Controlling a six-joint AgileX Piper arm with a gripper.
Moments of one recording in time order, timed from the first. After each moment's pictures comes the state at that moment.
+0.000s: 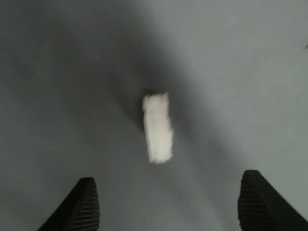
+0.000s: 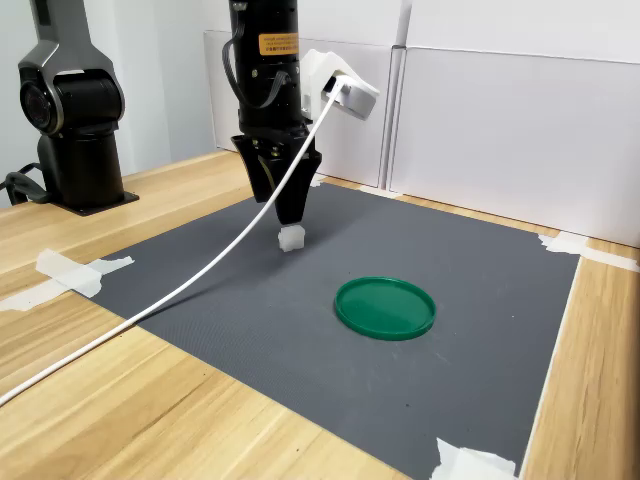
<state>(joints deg) 6.6 89.4 -54.4 2.9 48.3 -56.8</state>
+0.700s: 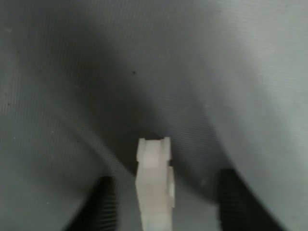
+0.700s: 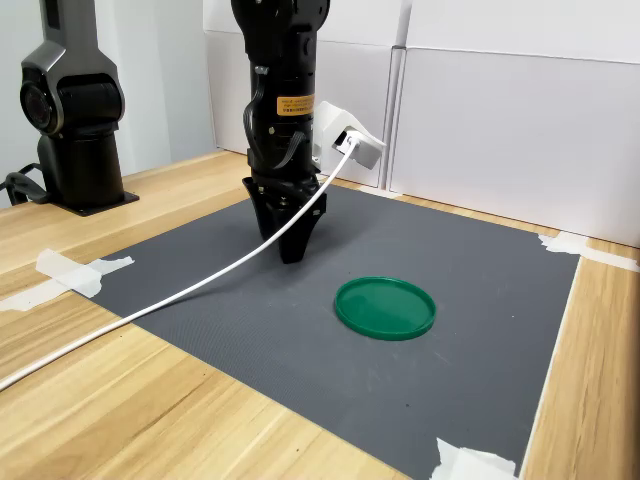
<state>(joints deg) 6.6 97.3 -54.7 3.2 45.4 -58.5</state>
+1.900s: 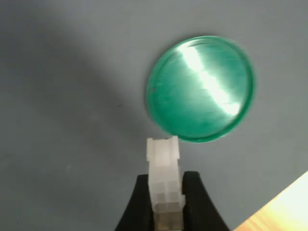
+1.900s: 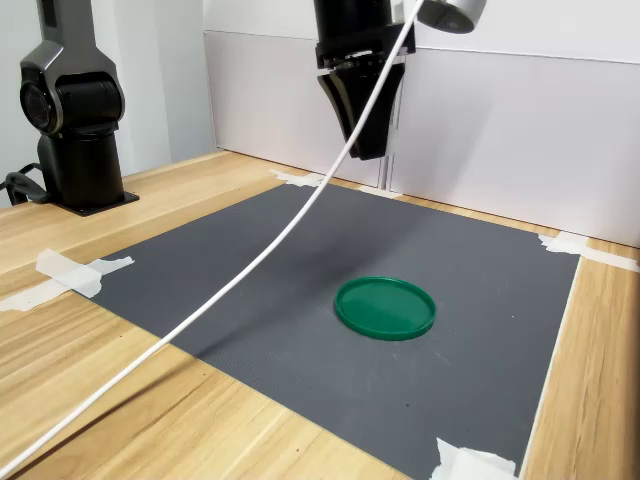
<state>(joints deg) 5.6 96.7 -82.8 -0.7 61.0 -45.6</state>
